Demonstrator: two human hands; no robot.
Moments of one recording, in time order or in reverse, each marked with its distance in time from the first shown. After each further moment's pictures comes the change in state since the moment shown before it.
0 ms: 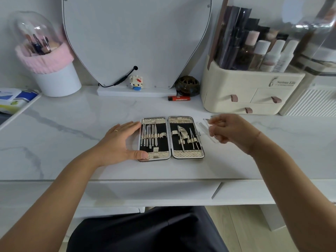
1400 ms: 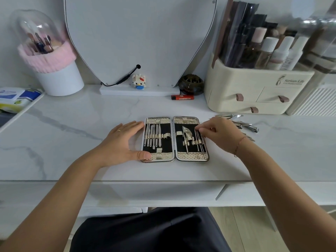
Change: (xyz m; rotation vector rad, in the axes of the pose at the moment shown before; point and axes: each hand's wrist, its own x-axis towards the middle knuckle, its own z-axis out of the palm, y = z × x) left_hand 0.001 -0.002 0.001 0.013 0.011 -0.003; right_hand 0.017 0.005 0.027 -0.740 0.058 -0.204
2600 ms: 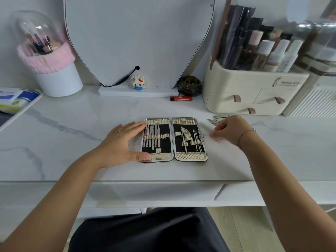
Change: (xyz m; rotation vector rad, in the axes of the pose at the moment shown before) left_hand -0.001 0.003 -0.001 0.031 -0.008 0.036; right_hand 0.002 0.016 -0.017 0.085 0.031 0.392
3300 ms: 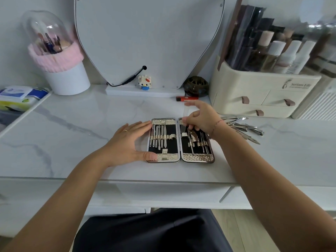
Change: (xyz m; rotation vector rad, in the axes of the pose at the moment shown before) left_hand 0.001 -0.001 0.000 -0.010 -0.005 -0.001; right_hand 0.032 -0.059 0.044 0.482 -0.196 -0.215
